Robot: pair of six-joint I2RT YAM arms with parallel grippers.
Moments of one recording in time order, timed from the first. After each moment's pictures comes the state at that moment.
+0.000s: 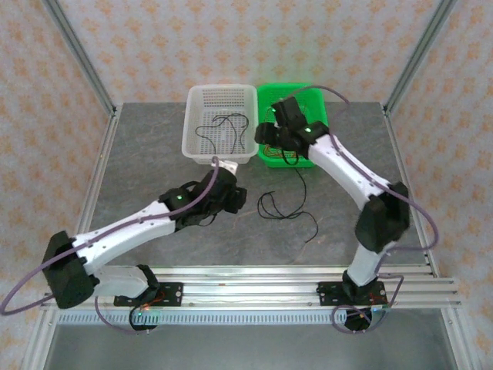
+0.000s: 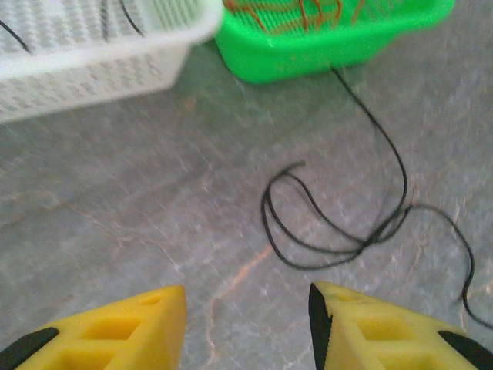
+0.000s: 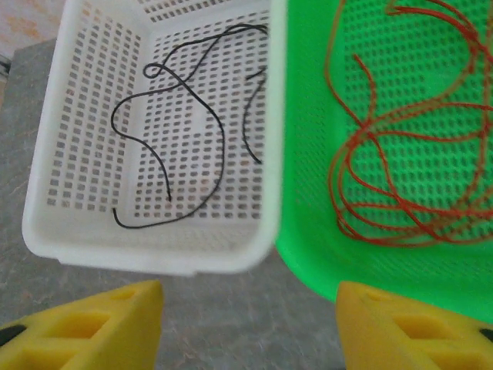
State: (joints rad) left arm -0.84 1.28 1.00 -0.52 -0.24 -0.51; right arm 0.52 1.70 1.57 -0.66 0.03 0.59
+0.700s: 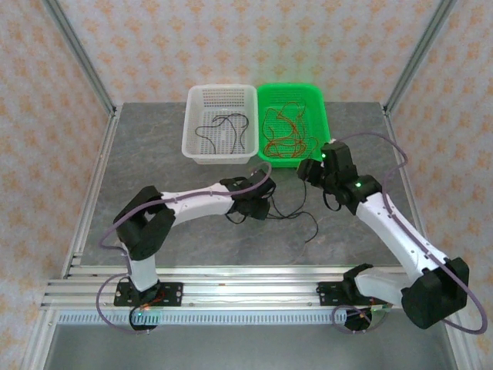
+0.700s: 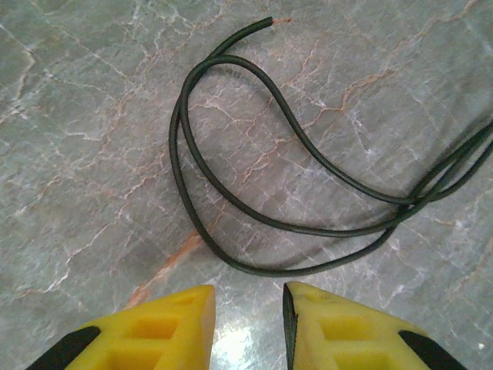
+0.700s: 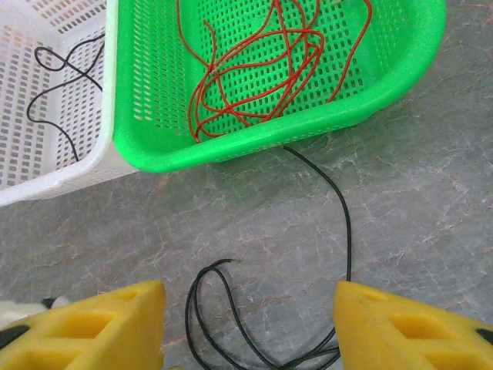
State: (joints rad) left arm -0.84 1.84 1.22 -0.51 -0.05 -0.52; right arm 0.40 1.13 0.95 -0.57 0.05 0.64
